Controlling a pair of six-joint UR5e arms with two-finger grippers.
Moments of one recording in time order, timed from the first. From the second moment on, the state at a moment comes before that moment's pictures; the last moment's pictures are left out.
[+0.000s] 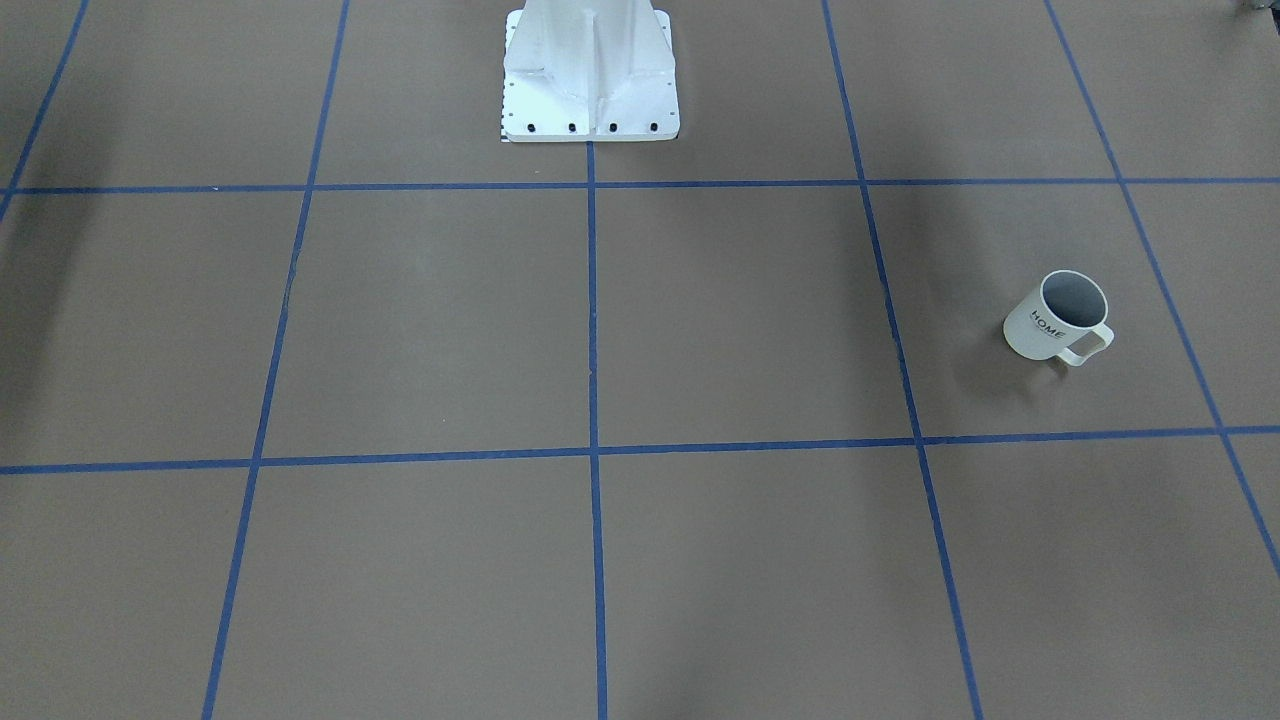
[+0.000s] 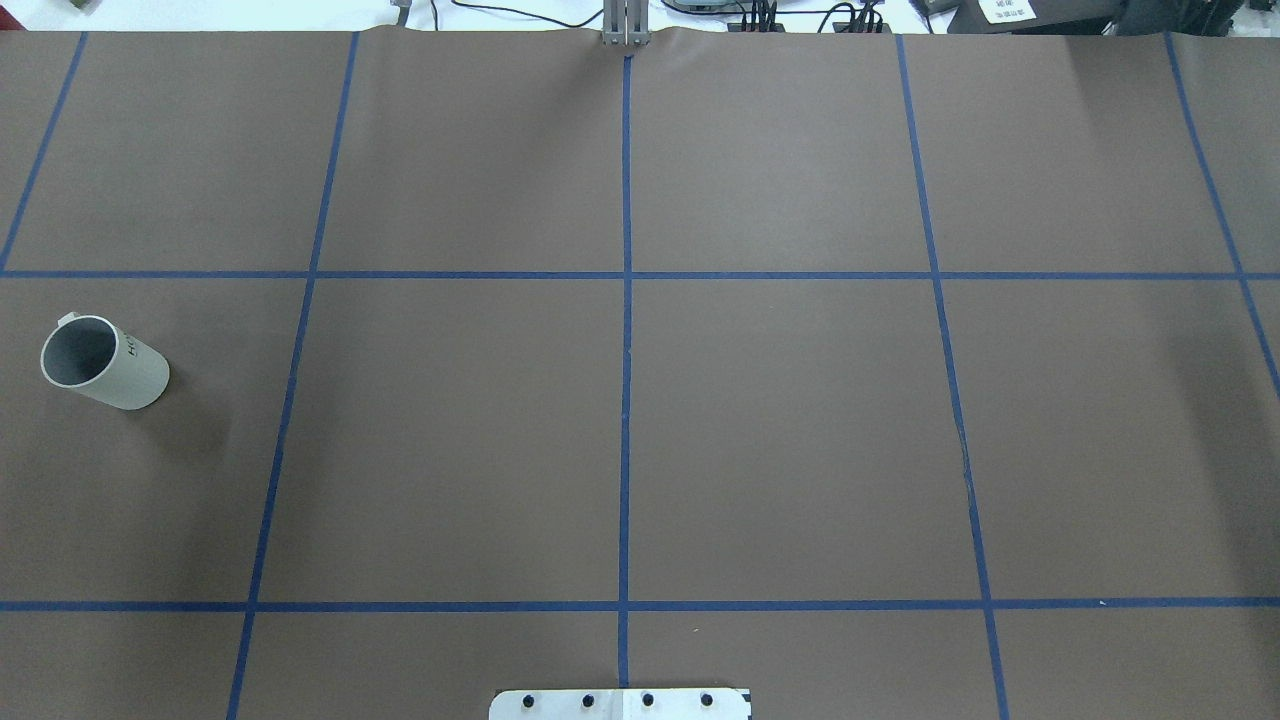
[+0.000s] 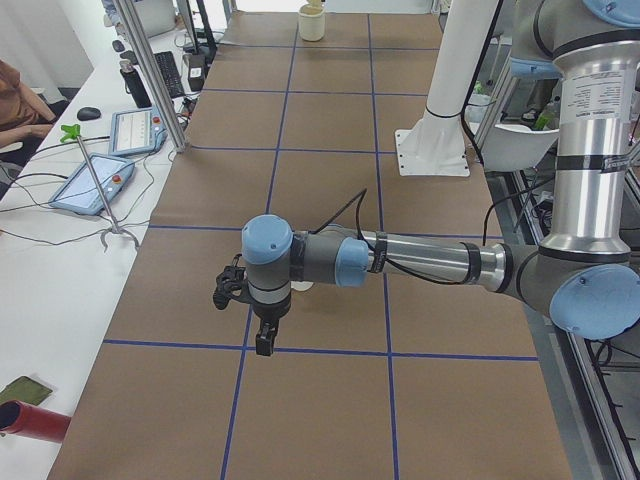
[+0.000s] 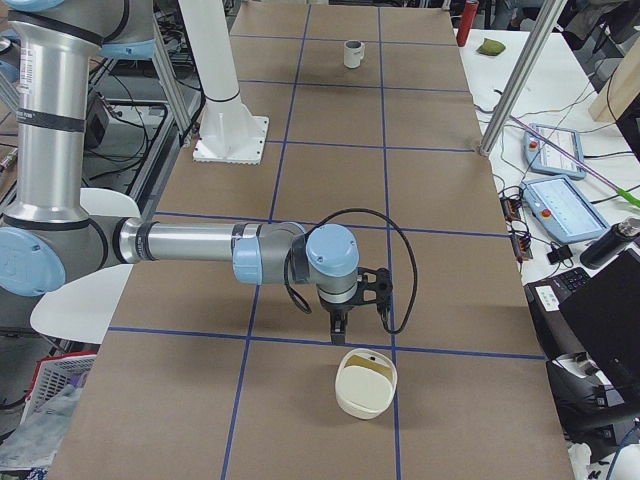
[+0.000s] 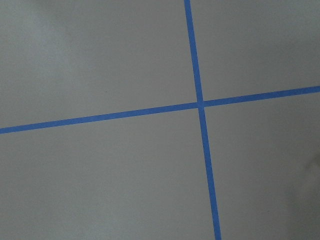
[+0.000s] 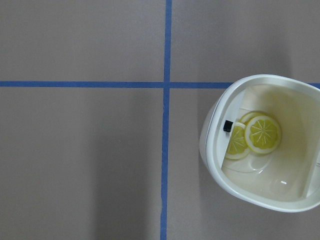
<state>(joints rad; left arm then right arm) -1.59 -1.54 -1.71 -1.55 -2.26 0.08 1.63 -1.73 1.77 -1.54 2.40 0.03</state>
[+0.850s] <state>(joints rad) -1.59 -1.54 -1.70 -1.55 -2.26 0.09 1.59 -1.73 1.78 -1.54 2.38 0.04</state>
